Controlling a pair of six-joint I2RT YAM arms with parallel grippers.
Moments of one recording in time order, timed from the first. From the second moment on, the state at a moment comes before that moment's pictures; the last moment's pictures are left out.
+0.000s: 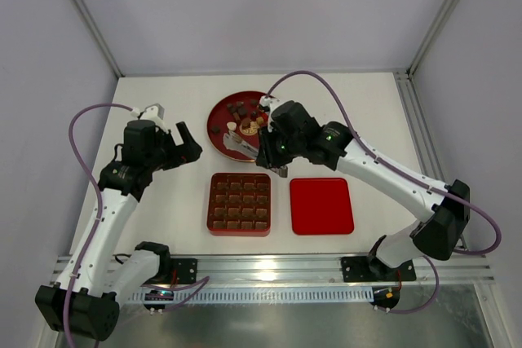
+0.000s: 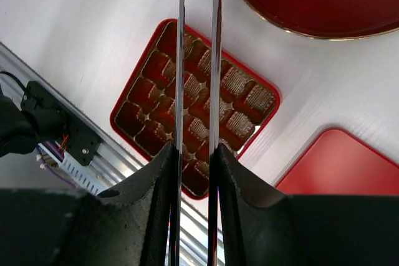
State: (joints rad) left arm -0.18 0.93 0.95 -0.65 0.09 -0.44; right arm 0.85 1.48 1.43 -0.71 -0.05 0.43
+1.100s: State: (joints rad) left arm -0.18 0.93 0.95 -0.66 0.07 -0.44; right arm 1.06 1.45 1.28 -0.66 -0.04 0.53
